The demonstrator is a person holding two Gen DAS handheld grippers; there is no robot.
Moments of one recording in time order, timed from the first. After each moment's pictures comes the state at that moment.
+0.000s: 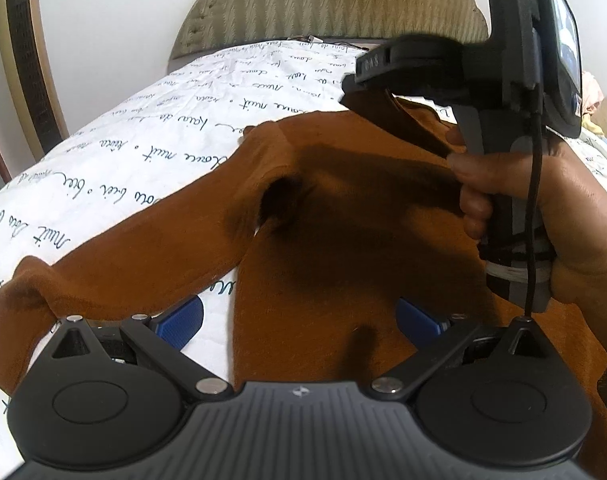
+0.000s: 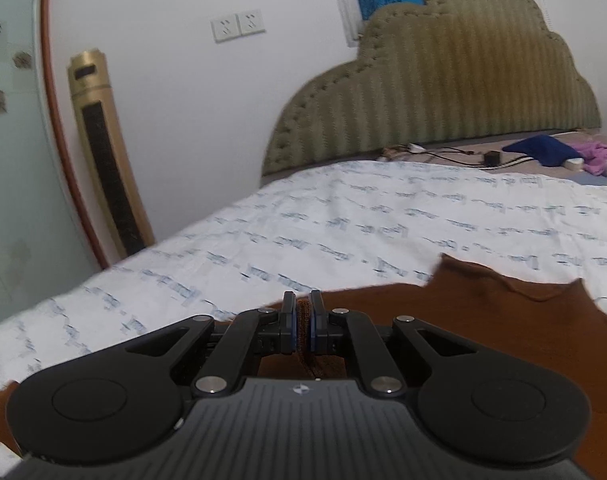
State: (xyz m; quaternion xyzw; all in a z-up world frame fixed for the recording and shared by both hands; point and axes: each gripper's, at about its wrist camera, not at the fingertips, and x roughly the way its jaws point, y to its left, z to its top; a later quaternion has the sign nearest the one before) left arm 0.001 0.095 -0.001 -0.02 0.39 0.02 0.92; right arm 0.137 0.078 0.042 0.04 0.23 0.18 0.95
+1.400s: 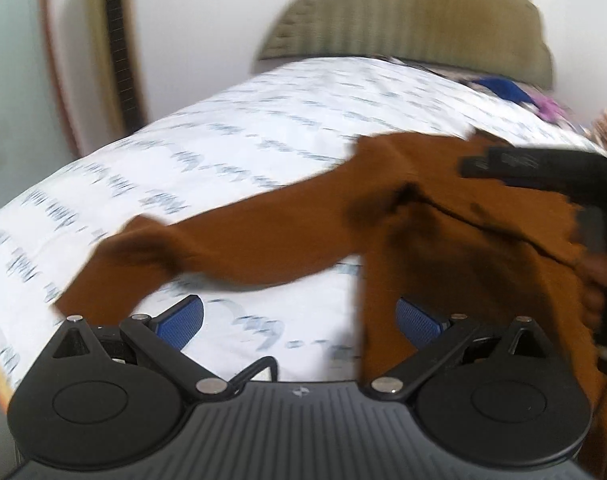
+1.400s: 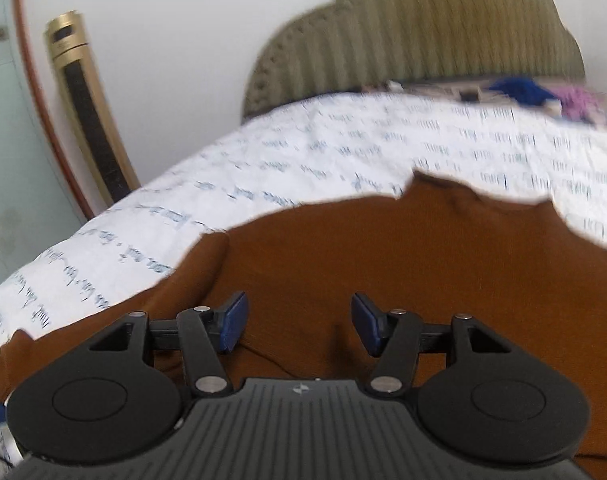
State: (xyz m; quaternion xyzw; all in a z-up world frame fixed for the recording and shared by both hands) left arm -0.046 0.154 0.009 -0.07 0.37 0.14 0.92; right arm 0.084 0.077 0.034 0.01 0.32 0.15 0.94
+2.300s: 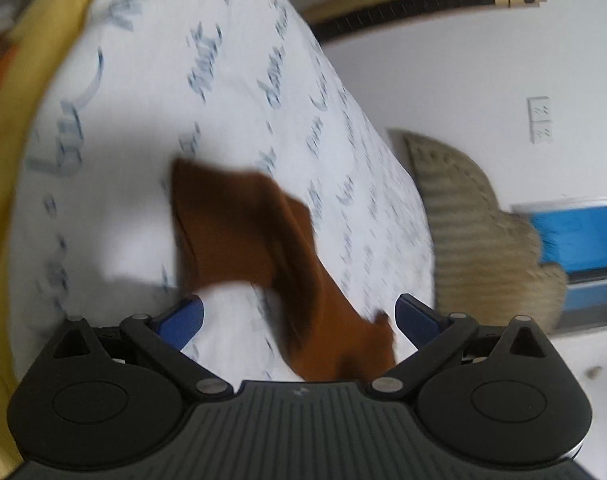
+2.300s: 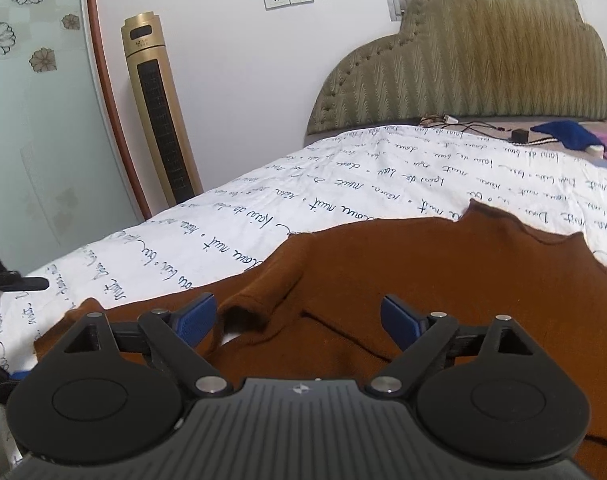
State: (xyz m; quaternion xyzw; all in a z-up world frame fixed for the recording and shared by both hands) left arm -0.109 0.307 -0.045 -0.65 0.21 0.15 0.71; right arm 0.042 0.092 0.052 0.02 0.29 0.21 0.93
